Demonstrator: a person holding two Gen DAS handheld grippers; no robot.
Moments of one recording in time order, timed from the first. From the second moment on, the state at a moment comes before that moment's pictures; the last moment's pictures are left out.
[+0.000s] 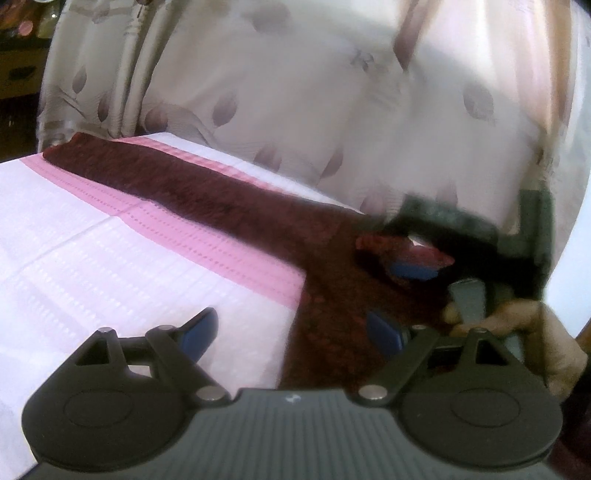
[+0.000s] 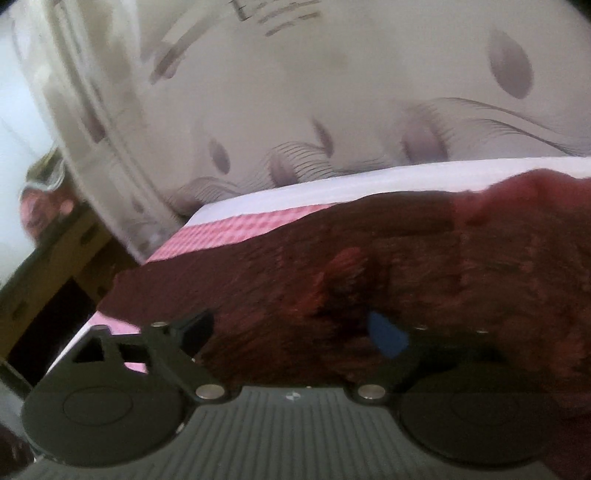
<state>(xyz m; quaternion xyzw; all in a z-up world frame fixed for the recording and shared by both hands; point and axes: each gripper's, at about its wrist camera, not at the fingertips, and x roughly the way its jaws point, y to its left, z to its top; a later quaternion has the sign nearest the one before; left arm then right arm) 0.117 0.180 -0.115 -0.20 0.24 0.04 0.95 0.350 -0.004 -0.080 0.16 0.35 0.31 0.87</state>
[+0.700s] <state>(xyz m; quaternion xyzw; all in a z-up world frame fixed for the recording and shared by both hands) 0.202 0.448 -0.107 -0.46 0.26 0.17 0.83 0.229 -0.120 -0.077 0.16 0.30 0.29 0.90</state>
